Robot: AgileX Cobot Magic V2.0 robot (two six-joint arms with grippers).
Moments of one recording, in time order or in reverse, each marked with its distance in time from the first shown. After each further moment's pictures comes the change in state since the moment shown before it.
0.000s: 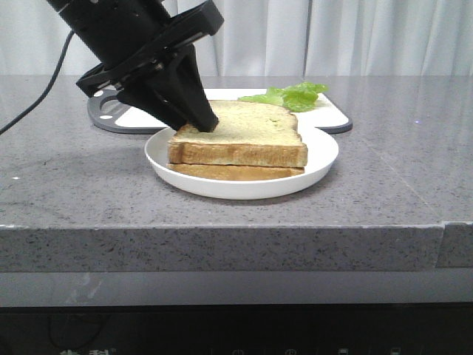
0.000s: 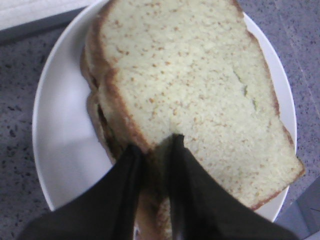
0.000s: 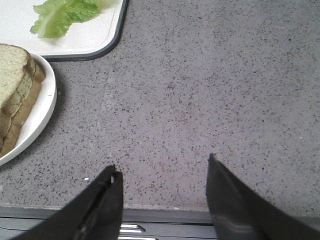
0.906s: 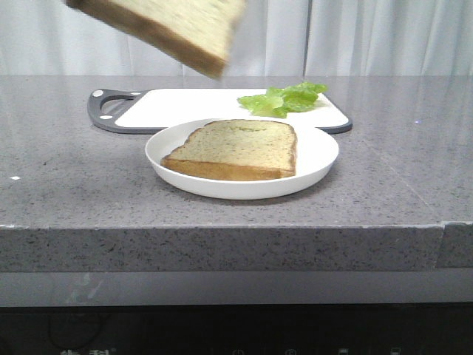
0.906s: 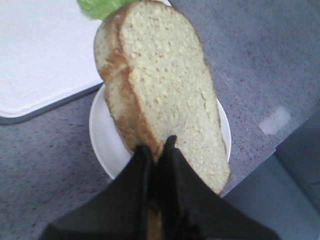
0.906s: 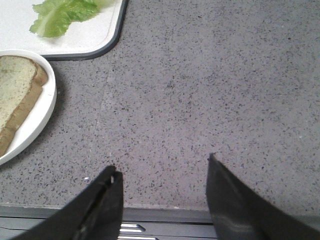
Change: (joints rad) left arm 0.100 -0.463 0.061 0.110 0.058 -0.002; right arm 0.000 0.000 0.000 0.000 0.000 0.000
